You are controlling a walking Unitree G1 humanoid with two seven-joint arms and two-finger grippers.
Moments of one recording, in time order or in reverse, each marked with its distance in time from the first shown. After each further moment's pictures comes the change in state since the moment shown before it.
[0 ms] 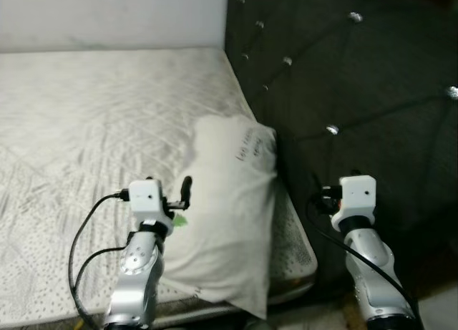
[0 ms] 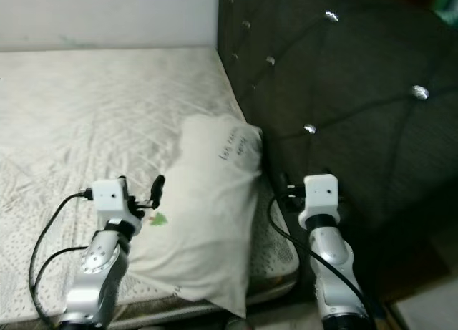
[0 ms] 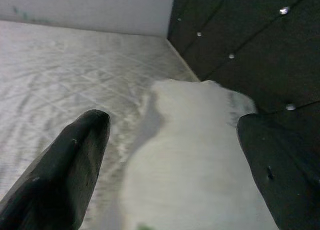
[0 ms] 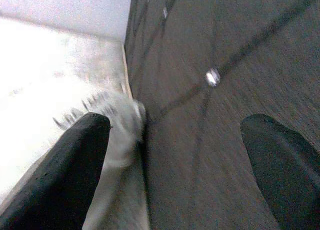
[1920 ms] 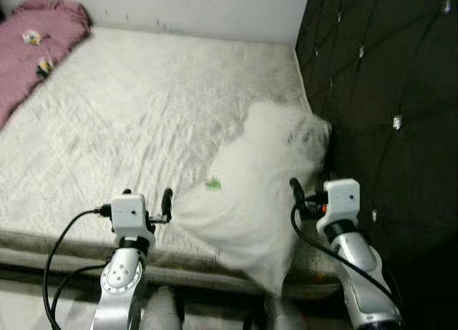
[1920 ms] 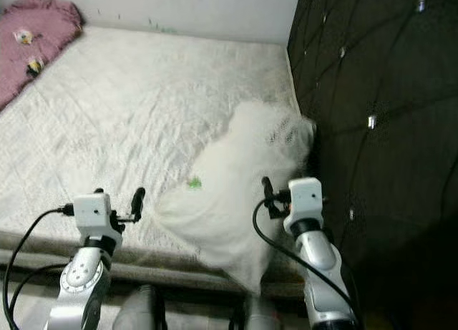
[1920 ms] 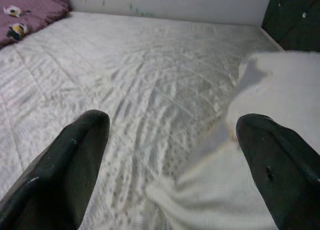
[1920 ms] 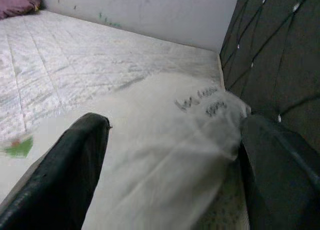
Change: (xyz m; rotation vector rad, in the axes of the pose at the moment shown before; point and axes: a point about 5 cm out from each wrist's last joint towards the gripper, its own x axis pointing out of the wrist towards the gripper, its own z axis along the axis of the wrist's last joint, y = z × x) left arm -0.018 0.015 -0.007 0.085 -0.002 0.069; right arm -0.011 0.009 -0.005 0.029 0.009 0.081
